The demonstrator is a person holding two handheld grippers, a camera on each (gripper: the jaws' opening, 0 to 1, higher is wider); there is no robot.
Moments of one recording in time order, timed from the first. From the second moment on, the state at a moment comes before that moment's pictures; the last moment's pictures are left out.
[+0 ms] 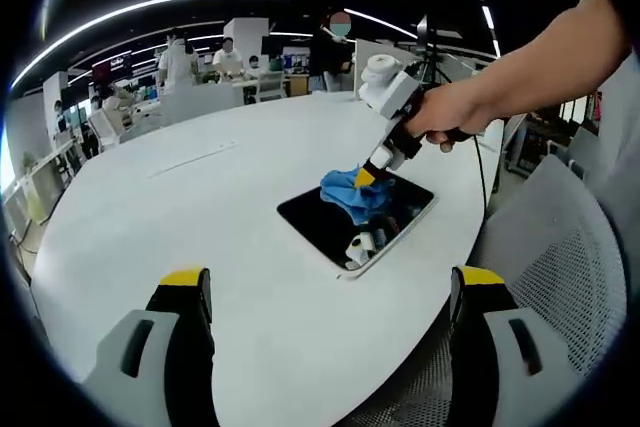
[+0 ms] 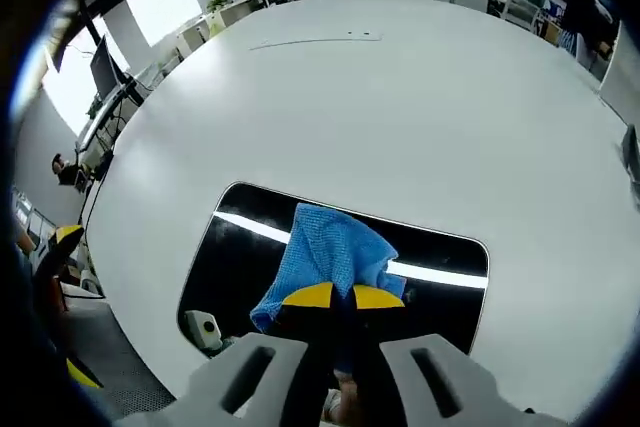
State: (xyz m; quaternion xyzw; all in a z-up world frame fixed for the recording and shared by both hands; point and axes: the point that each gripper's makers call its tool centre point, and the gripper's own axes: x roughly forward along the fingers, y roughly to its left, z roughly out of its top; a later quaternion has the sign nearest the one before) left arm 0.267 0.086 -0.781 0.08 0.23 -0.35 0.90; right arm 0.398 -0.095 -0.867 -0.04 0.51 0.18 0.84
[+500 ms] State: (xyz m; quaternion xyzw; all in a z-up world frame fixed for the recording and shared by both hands) left arm 0.269 0.085 -0.781 0.07 0.23 -0.36 0.90; right arm 0.424 -0.092 -0.866 -0.04 0.51 0.18 0.84
